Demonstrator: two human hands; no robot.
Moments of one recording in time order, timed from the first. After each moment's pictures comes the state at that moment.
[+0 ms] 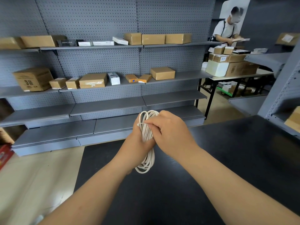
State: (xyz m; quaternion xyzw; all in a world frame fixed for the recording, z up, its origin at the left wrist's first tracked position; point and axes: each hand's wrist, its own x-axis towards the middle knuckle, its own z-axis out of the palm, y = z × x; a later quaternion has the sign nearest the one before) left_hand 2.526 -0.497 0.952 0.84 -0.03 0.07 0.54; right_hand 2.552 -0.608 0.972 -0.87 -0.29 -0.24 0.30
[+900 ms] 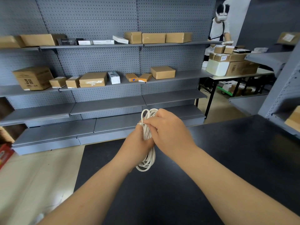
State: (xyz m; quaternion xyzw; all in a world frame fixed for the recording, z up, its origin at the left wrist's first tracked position) left_hand 2.527 -0.498 0.952 0.85 0.00 0.08 0.52; right_hand 2.556 -0.602 0.966 -0.87 -0.31 -0.29 0.25
